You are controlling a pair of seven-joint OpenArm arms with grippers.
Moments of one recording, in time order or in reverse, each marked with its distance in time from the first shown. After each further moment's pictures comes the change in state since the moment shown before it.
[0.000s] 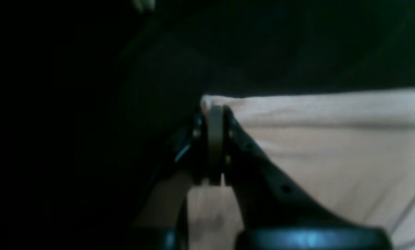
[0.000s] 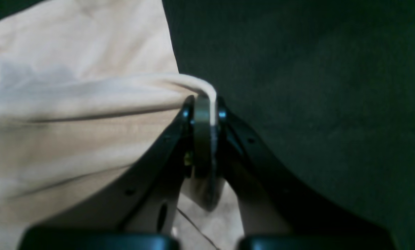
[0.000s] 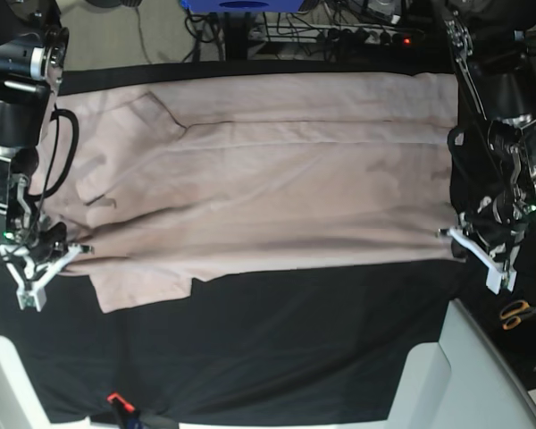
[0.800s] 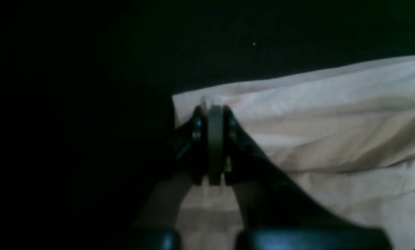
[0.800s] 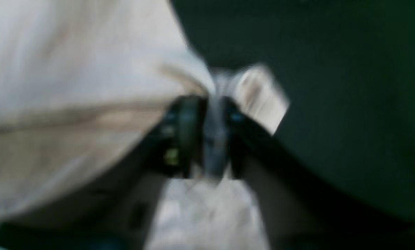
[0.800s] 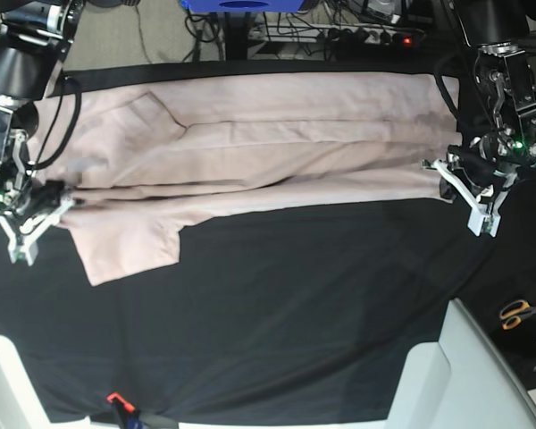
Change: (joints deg) left arm 16.0 2.5 0.1 15.0 0.3 0.0 3.5; right arm -10.1 -3.4 6.9 16.4 0.2 -0.5 -23.0
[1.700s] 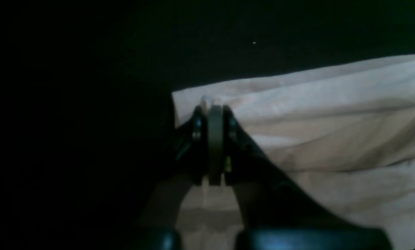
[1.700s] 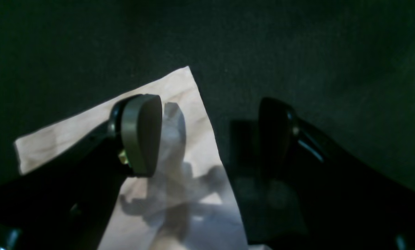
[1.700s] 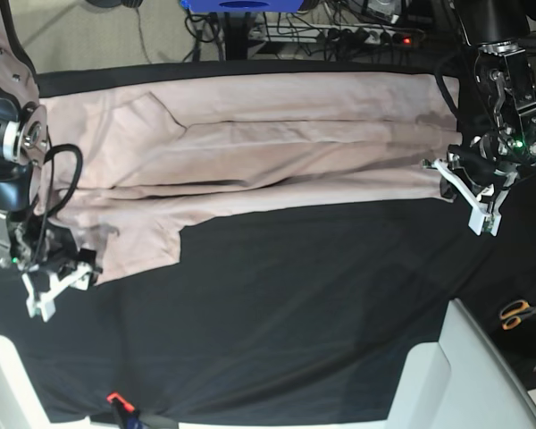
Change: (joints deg) left arm 0.3 0.0 -0.1 0.2 -0.3 0.0 0.0; right arm 27.3 5.9 -5.6 -54.2 -0.3 4.8 38.7
